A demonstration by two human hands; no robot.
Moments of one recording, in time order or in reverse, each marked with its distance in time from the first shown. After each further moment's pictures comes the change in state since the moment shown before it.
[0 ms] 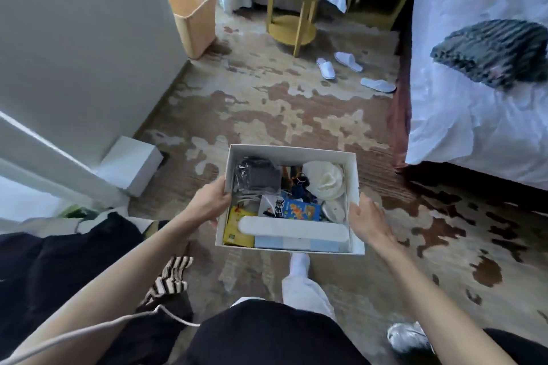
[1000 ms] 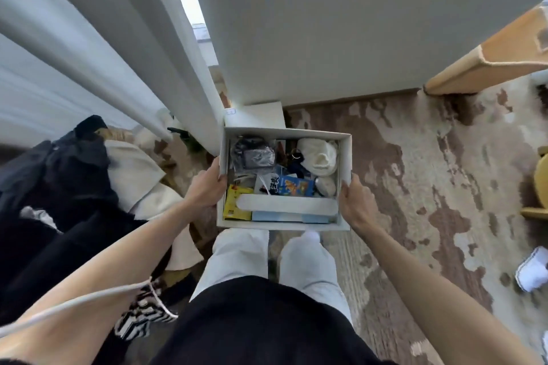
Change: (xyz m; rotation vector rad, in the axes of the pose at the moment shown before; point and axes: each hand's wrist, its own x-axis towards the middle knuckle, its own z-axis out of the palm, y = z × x) left_hand 0.238 -0.323 -0.209 -0.534 0.540 -0.839; right_hand 0.398 -0.592 0.272 -0.376 -0.510 -0.865
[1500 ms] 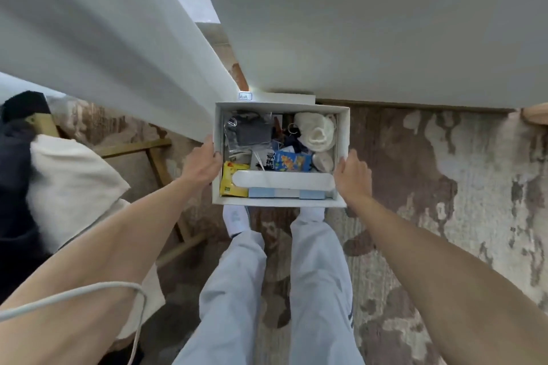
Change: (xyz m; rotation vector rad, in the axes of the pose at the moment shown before) left_hand 0.252 -0.055 0.066 0.027 0.091 -0.332; right_hand 0.292 -0.046 0.133 -0.090 -0.138 -0.112
